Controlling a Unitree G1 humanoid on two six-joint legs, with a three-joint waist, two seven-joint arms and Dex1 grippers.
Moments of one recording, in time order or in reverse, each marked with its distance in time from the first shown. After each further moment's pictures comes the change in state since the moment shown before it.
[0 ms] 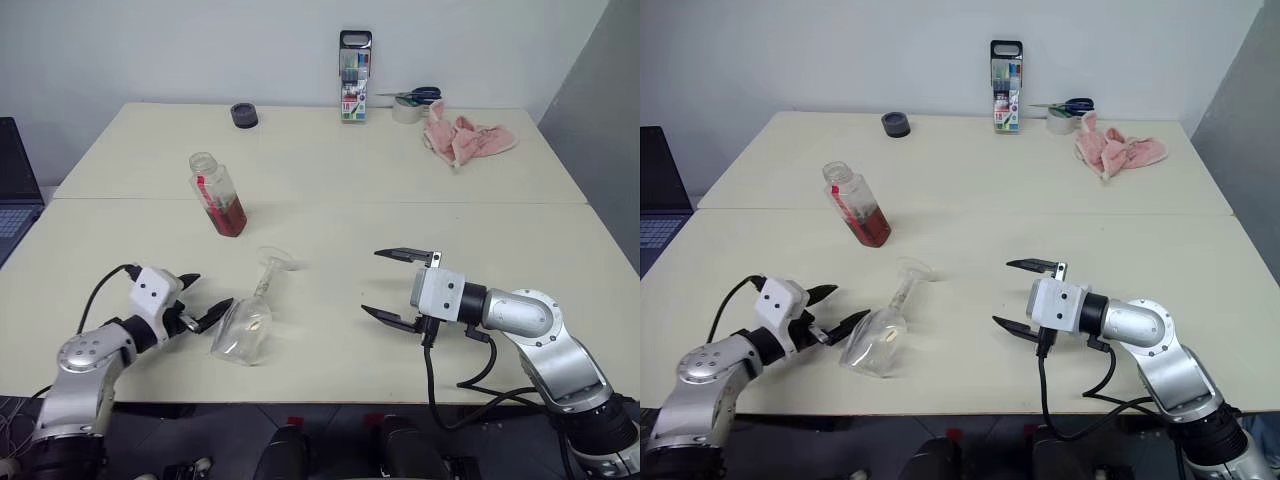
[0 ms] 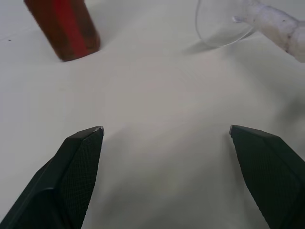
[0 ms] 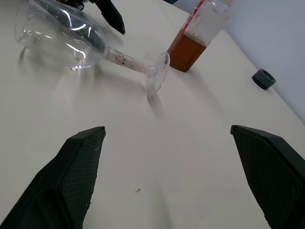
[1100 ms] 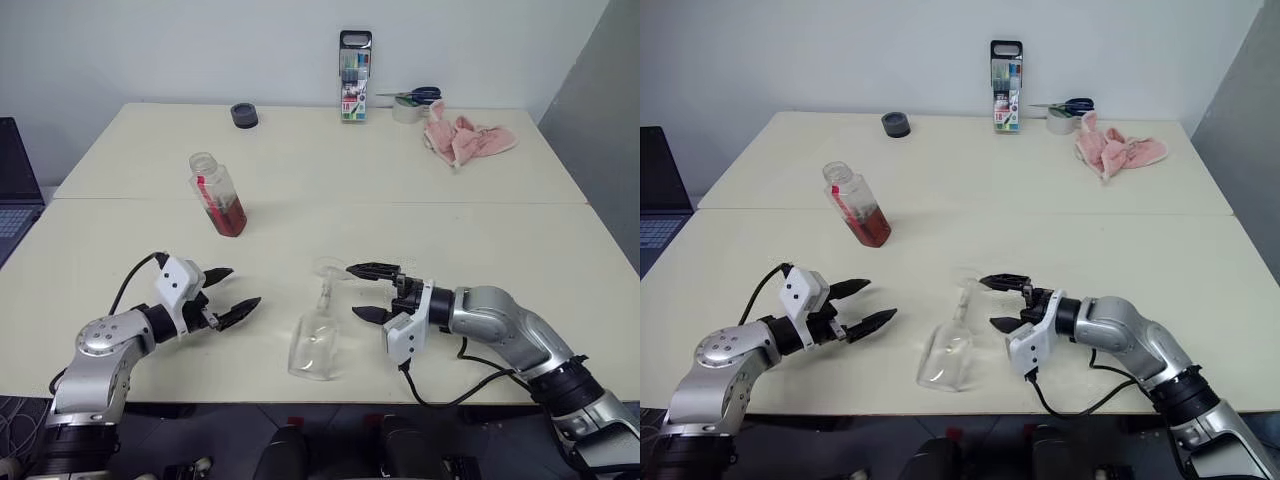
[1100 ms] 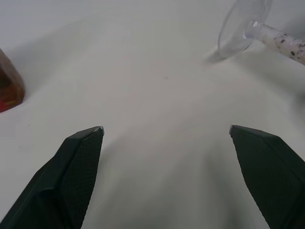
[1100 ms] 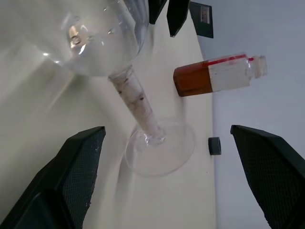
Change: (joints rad) left arm -0.056 0.020 -0.019 -0.102 -0.066 0.123 -0.118; right arm -0.162 0.022 0.176 0.427 -0.653 -0.778 -0.328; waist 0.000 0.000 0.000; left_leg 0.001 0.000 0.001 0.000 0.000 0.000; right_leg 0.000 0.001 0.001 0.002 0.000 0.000
